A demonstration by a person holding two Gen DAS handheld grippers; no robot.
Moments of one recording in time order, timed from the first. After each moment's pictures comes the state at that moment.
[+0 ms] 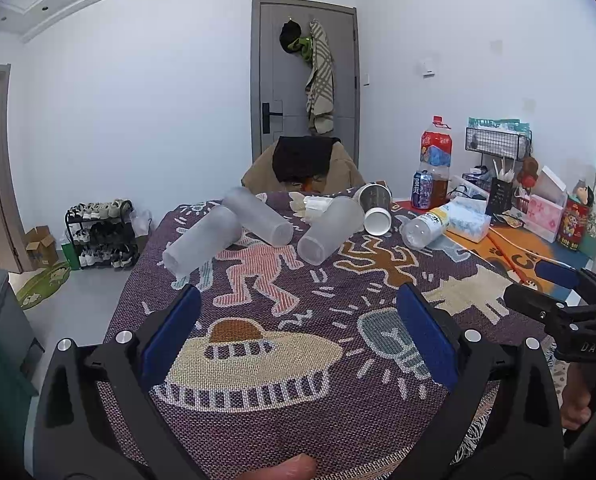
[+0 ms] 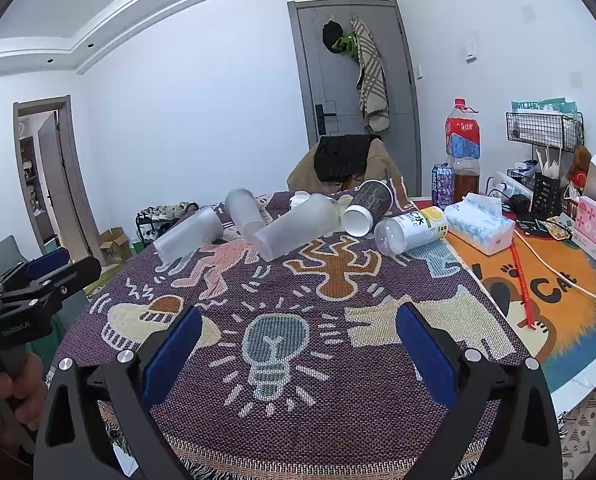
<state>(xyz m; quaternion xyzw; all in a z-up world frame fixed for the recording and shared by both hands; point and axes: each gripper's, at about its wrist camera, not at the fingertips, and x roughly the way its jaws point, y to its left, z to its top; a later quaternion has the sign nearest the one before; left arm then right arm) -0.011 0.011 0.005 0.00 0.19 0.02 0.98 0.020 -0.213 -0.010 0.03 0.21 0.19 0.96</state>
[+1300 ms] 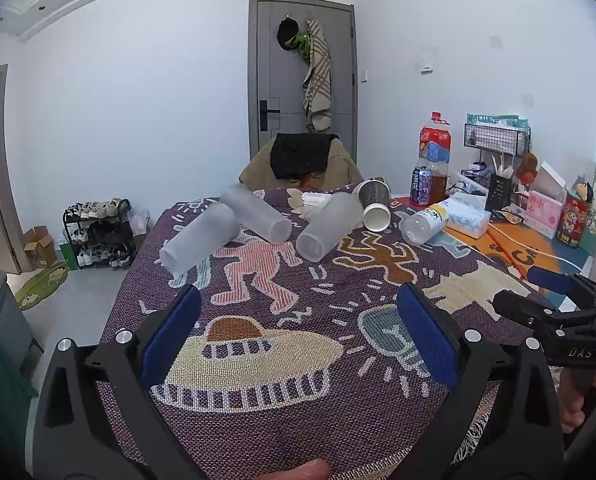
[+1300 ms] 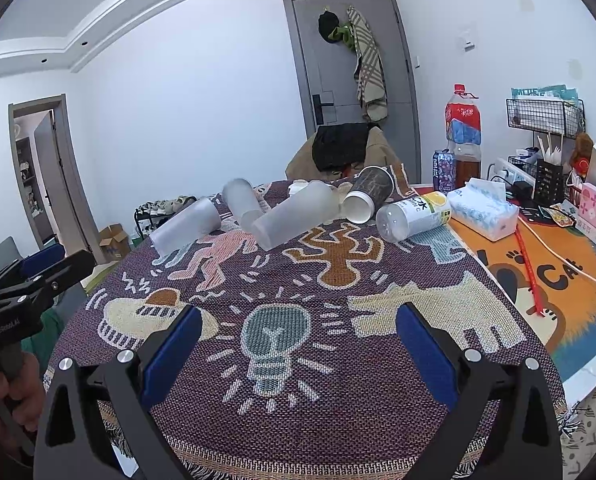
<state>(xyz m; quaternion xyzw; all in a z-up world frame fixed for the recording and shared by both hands) -0.008 0.011 0.001 0.00 0.19 0.02 0.98 0.029 -0.209 -0.021 0.04 0.23 0.18 0.95</state>
